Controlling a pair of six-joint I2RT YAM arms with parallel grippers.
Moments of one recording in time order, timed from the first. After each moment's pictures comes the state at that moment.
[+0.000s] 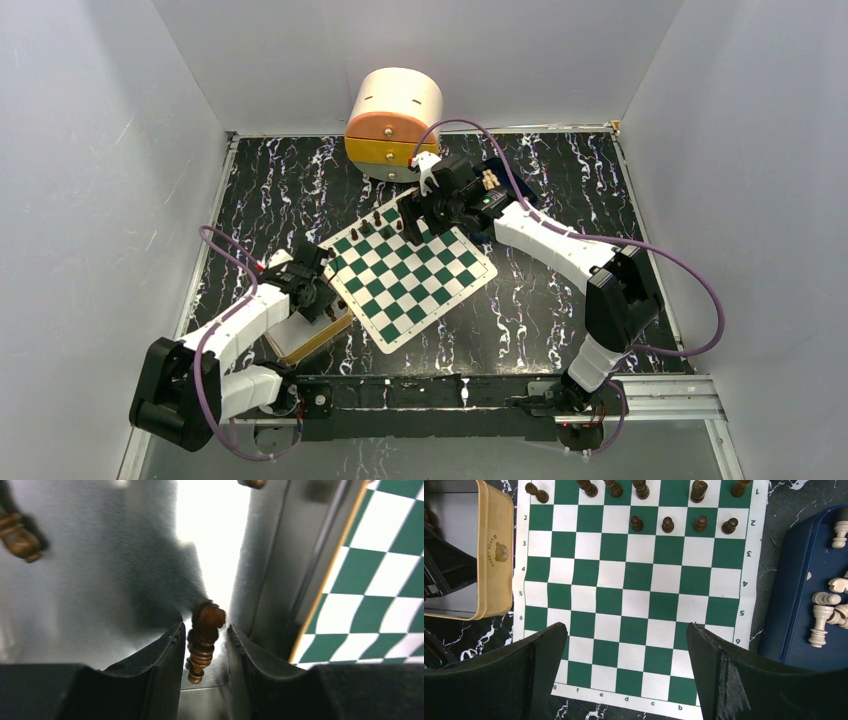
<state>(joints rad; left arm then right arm) -0.36 1.14 0.55 -0.61 -0.26 -1.16 0.75 1.68 1.39 -0.42 -0.14 0.13</state>
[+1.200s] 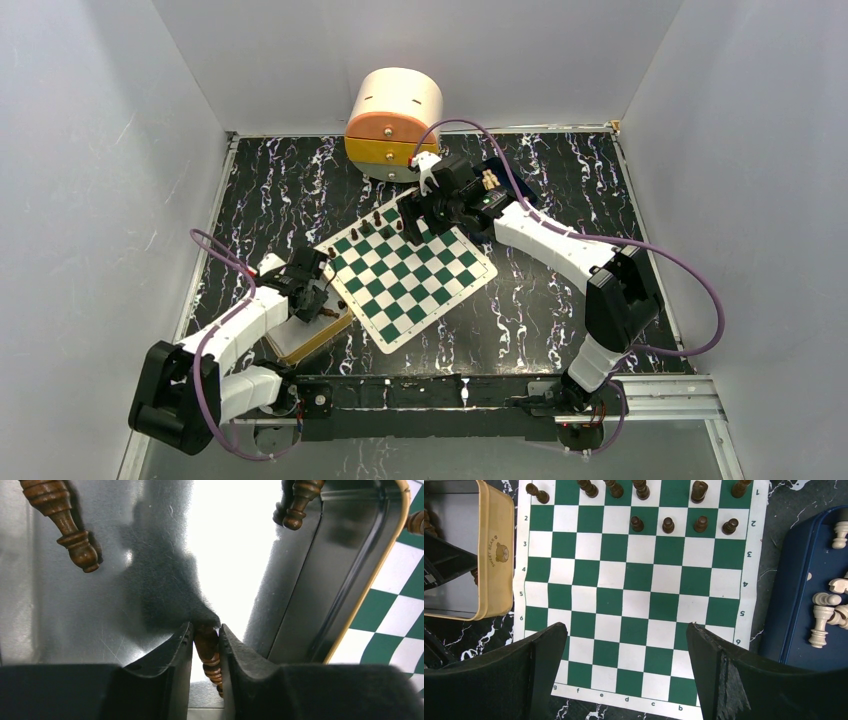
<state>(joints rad) -0.36 1.12 0.53 -0.66 -0.39 -1.22 0.75 1.68 1.39 -0.42 -0.14 0.13</state>
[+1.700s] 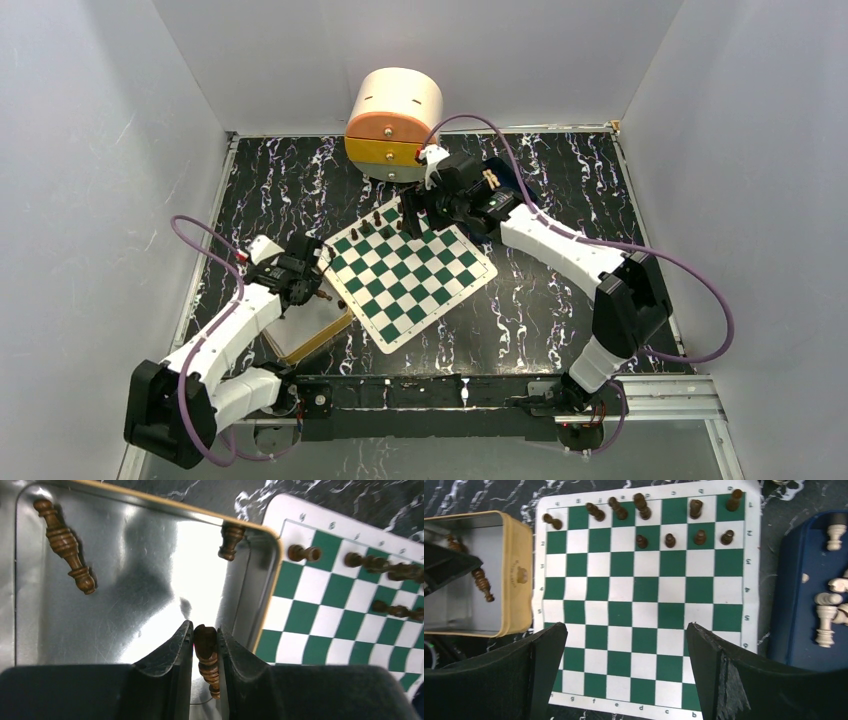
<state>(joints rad) -0.36 1.07 0.64 -0.72 -0.48 -1.21 0.75 1.65 1.37 -0.38 -0.10 0.21</state>
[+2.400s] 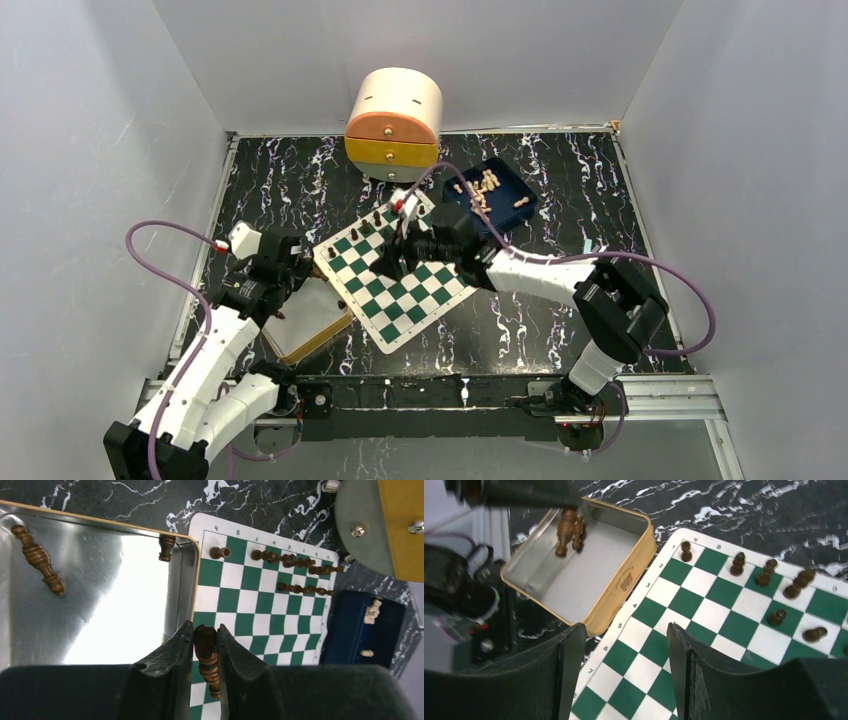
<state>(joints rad) -0.36 0.84 0.77 -0.79 -0.48 -1.14 0.88 1.63 1.02 0.31 -0.44 0.22</state>
